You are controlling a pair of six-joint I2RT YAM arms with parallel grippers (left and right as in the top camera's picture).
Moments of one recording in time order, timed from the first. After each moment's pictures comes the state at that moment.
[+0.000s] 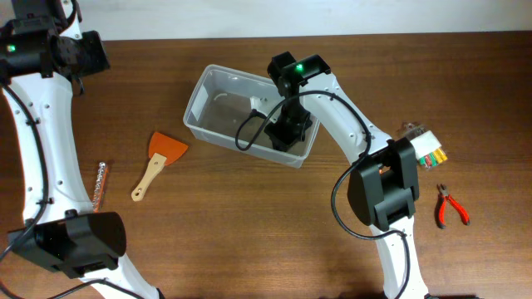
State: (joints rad) left arm 0.19 1.95 2.24 -1.18 -0.06 -0.07; right arm 0.45 2.33 2.12 -1.43 -0.34 -0.40
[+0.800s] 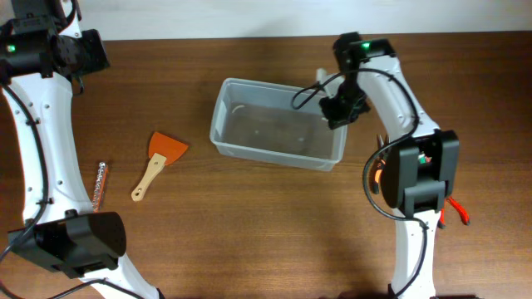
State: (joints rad) left arm 0.19 1.95 2.24 -1.17 -0.04 -0.07; right arm 0.15 2.33 2.12 -1.37 -0.18 -0.24
